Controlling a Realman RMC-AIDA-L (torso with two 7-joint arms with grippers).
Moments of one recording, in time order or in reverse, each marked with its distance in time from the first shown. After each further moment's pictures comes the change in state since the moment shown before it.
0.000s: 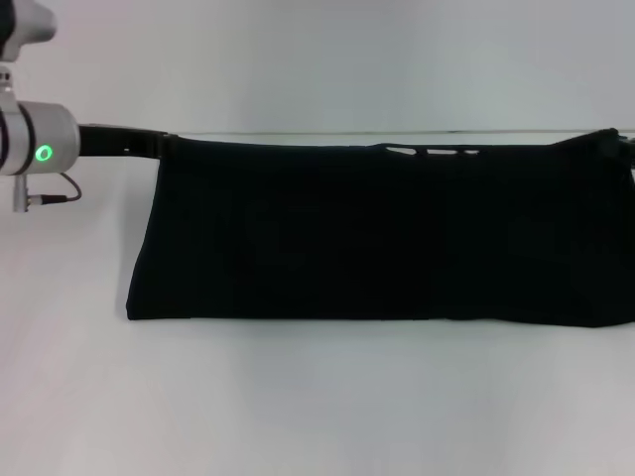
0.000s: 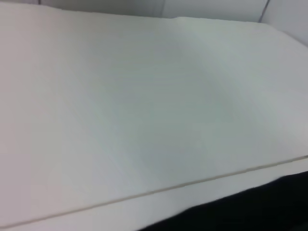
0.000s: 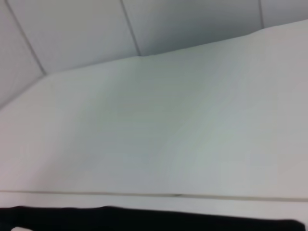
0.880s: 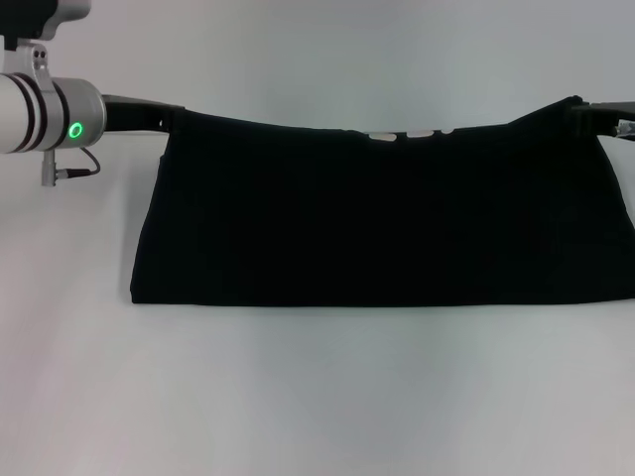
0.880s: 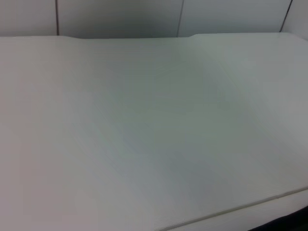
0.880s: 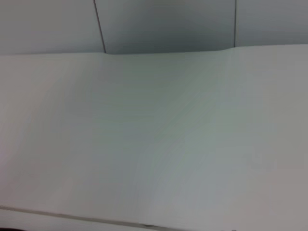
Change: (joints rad) left arm -0.061 -0.014 0.049 -0.055 0.000 -0.188 0.002; right arm 0.145 0.051 -0.110 0.093 0.005 0.383 -0.030
